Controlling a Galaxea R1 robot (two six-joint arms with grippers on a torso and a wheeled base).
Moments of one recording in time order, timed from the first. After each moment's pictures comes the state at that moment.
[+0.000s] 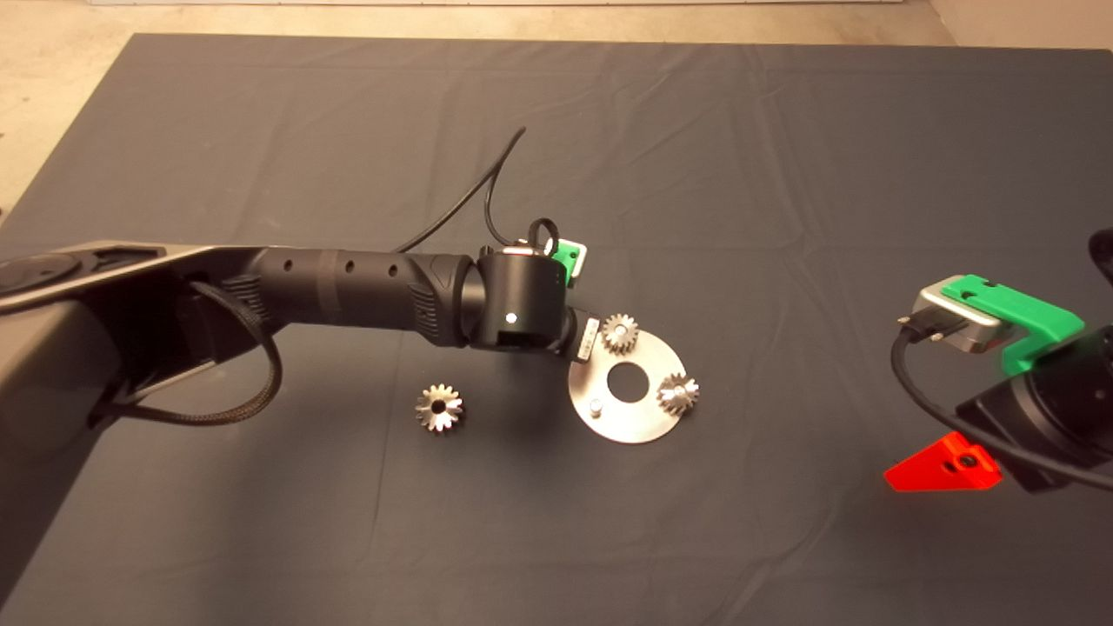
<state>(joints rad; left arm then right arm) -0.20 2.81 -1.09 0.94 1.53 -1.38 0.71 2.15 -0.42 0.12 -1.47 1.38</state>
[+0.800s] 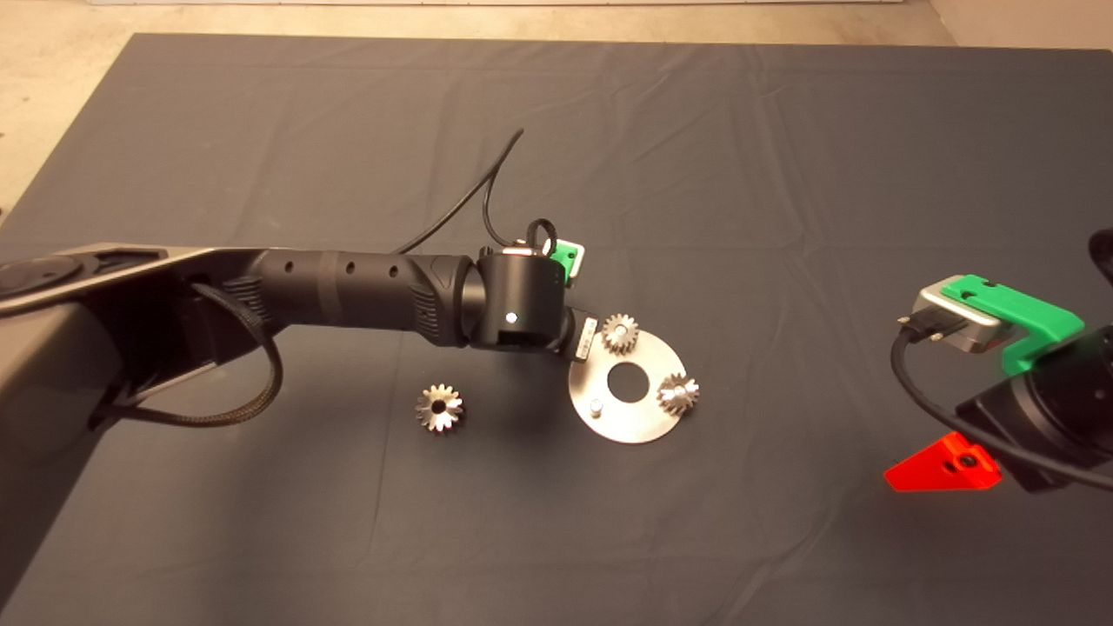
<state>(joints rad) -0.20 2.81 -1.10 0.94 1.53 -1.37 0.71 2.15 -0.42 0.12 -1.47 1.38</state>
